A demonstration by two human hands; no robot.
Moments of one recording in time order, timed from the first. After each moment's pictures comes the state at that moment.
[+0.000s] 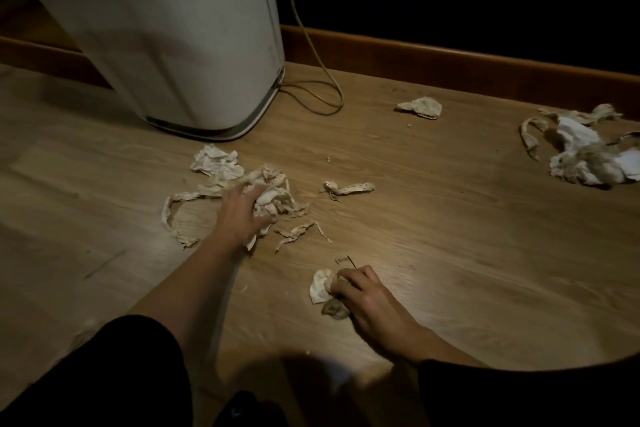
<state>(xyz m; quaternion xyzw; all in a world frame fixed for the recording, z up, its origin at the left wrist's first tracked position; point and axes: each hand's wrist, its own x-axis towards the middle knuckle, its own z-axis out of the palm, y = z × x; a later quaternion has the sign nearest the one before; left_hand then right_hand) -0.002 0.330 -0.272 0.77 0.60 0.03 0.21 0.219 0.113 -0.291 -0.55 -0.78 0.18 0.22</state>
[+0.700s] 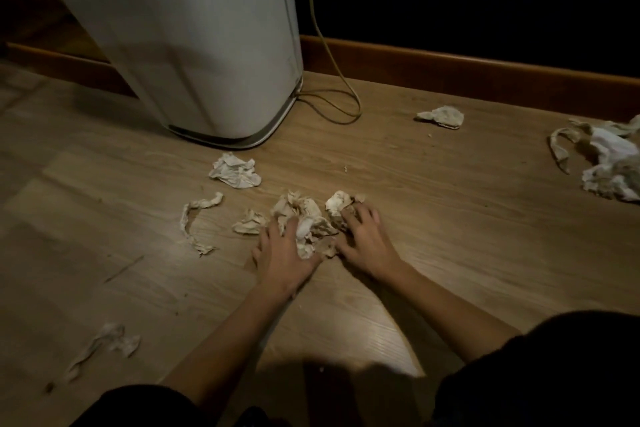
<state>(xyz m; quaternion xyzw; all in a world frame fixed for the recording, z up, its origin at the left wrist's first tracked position) 0.044 0.253 -0.277 0.72 0.67 0.05 0.18 0.219 0.239 -0.296 -0.68 -0.69 0.16 0.19</state>
